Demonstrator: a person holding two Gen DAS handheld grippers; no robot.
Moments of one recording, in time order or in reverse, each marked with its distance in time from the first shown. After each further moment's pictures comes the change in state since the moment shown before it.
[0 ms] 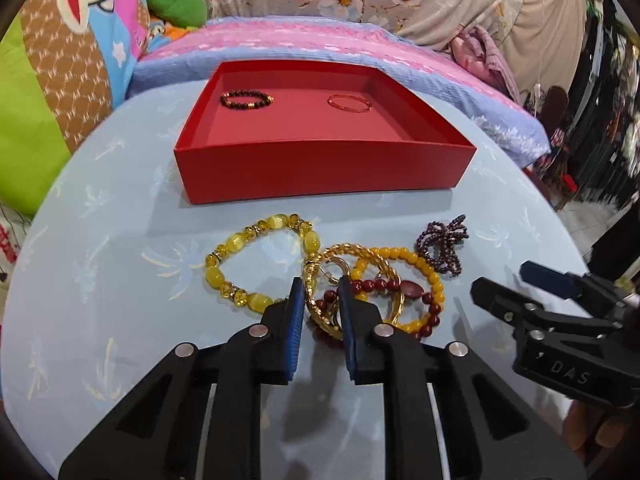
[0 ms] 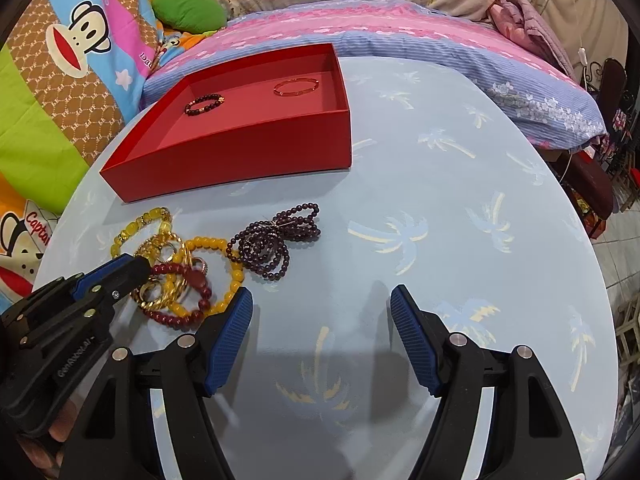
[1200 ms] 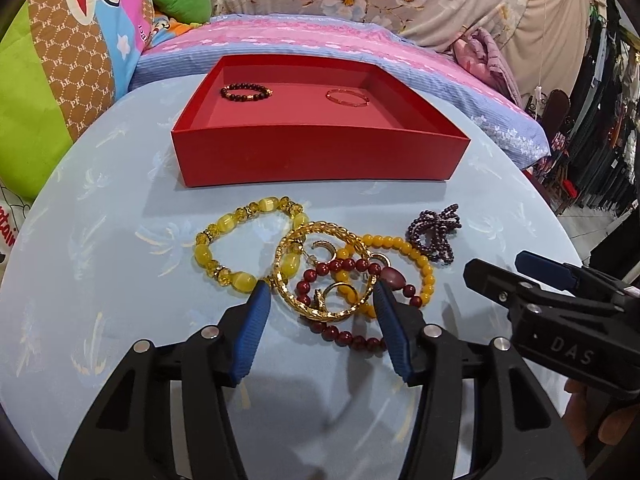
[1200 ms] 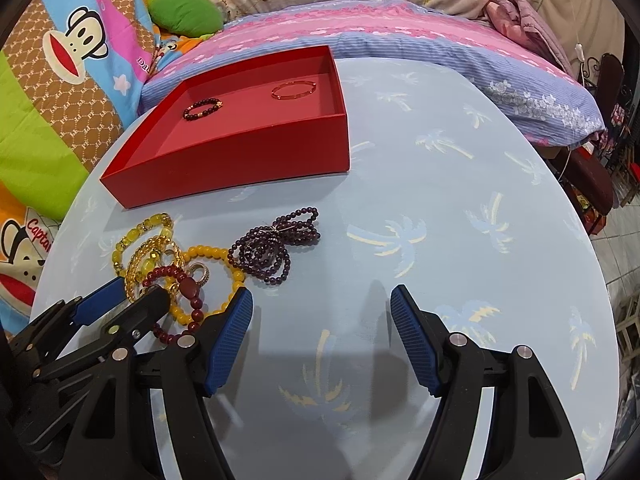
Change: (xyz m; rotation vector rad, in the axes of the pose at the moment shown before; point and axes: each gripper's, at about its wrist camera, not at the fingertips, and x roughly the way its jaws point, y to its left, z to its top) left arm 0.000 -0.011 -0.013 -0.006 -0.004 0.014; right arm -0.002 0.000 0.001 0.017 -0.003 0.003
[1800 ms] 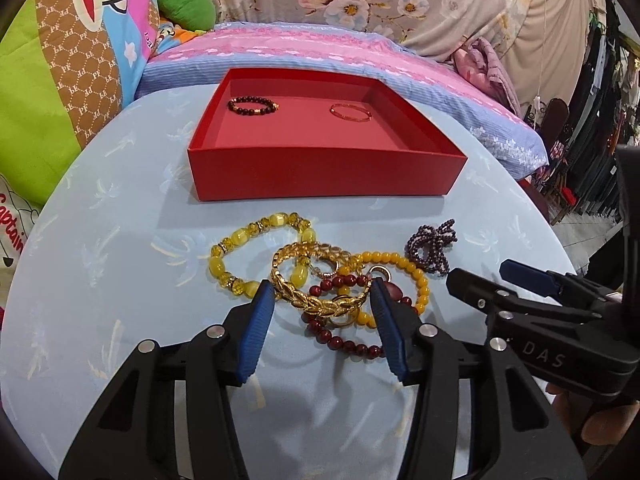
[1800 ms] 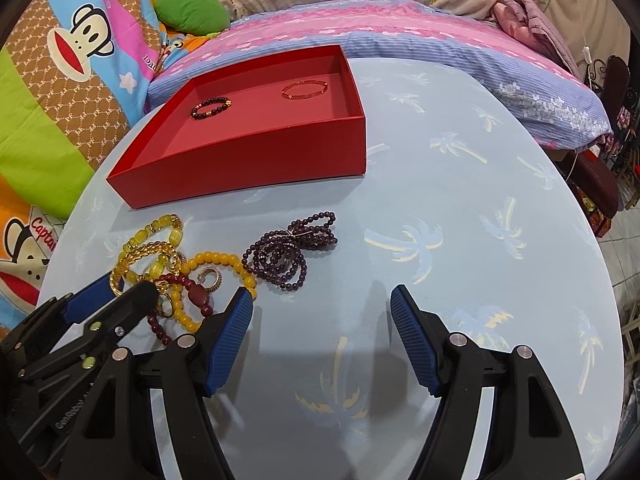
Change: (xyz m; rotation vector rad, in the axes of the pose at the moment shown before) left arm -0.017 0.006 0.007 -0.012 -0.032 -0.004; right arm 0.002 0.007 0.003 -0.009 0.003 0.016
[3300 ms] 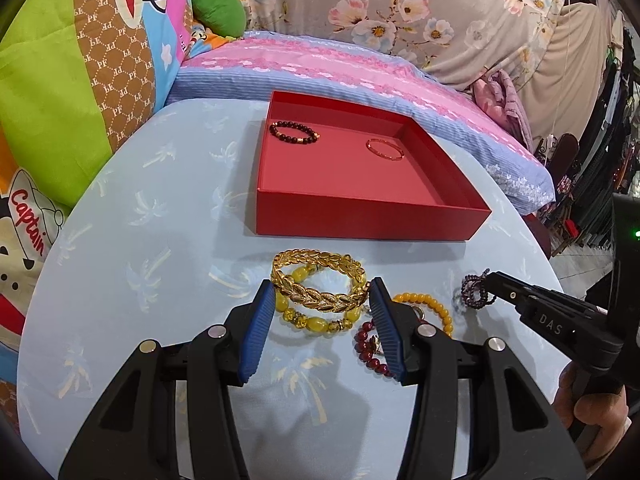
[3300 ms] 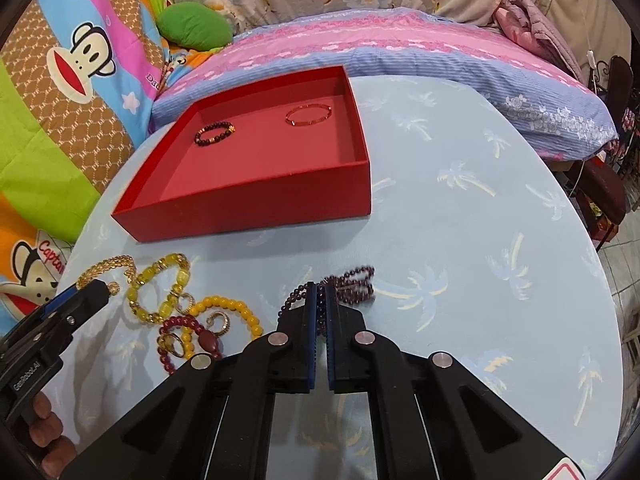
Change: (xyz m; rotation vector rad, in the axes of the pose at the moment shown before) left arm -0.022 0.040 0.021 -0.089 -0.049 0.009; right arm -0.002 -0.003 0.028 0.017 -0.043 0.045
